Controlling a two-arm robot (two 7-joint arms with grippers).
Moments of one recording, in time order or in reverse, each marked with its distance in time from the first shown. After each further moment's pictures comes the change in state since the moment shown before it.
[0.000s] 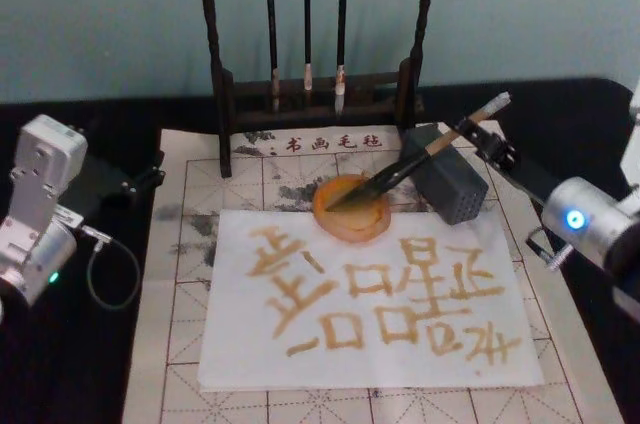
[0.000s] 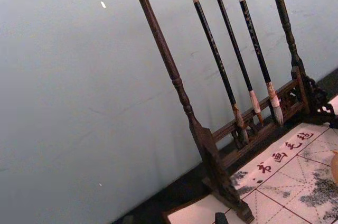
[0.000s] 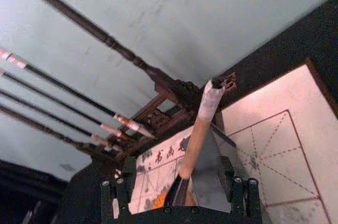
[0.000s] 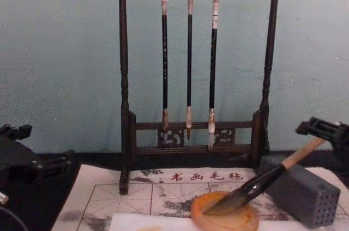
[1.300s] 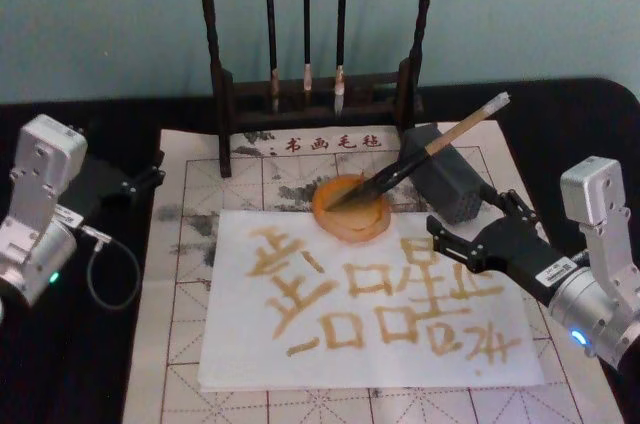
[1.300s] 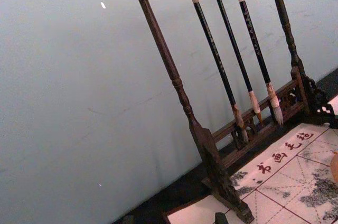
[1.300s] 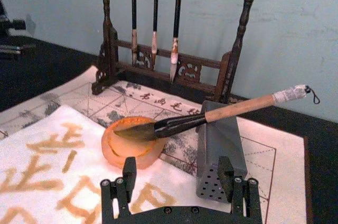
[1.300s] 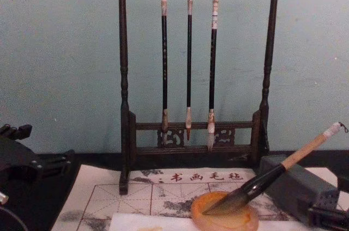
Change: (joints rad) left arm 0.000 0.000 0.000 0.000 0.000 0.000 0.000; right arm -0.204 0.246 -0.214 -0.170 -0.753 -0.424 0.112
